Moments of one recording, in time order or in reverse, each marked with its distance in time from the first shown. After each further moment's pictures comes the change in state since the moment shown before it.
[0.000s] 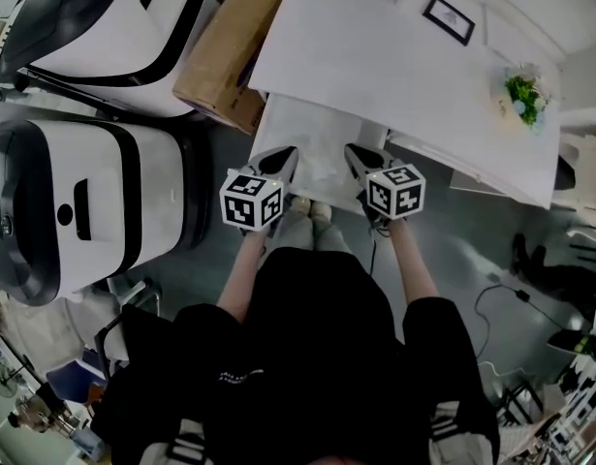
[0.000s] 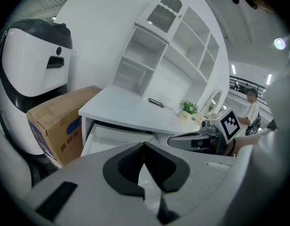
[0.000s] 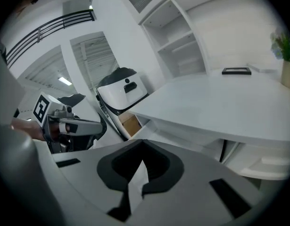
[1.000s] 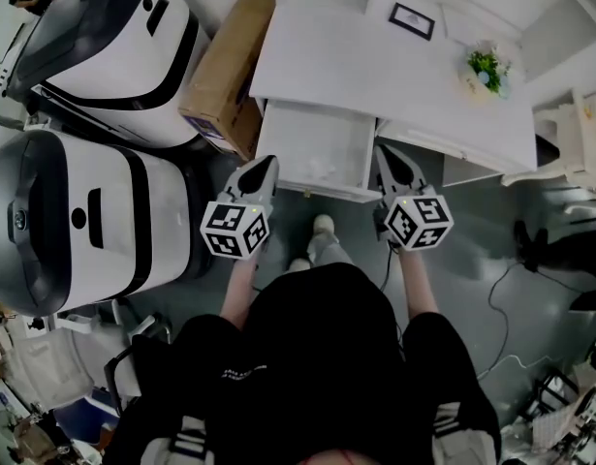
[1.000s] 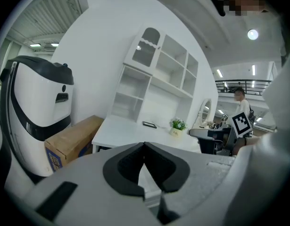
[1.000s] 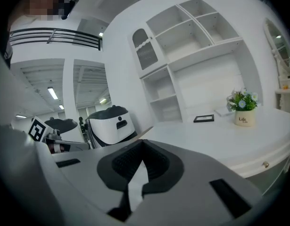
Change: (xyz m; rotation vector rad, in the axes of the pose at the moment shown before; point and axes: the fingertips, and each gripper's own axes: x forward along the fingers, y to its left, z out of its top) left arm -0.130 -0.040 0.033 0.136 -0.275 -0.004; right arm -0.160 0.070 0.054 -0.030 -0.474 -0.262
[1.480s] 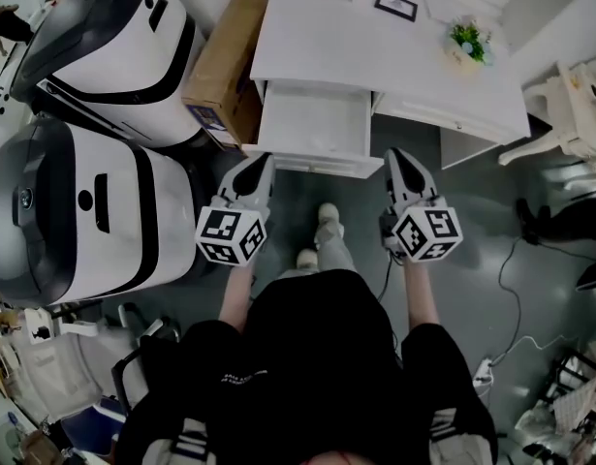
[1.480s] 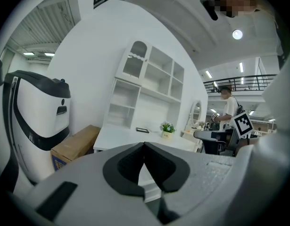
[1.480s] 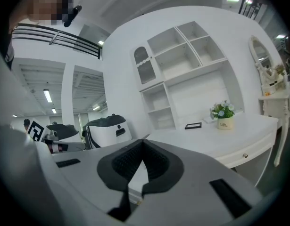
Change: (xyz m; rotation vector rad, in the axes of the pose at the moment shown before) left arm -0.091 -0.041 0.005 0.096 -0.085 -0.061; right arm -0.109 0.050 -0.005 0.001 -0.139 -0.099
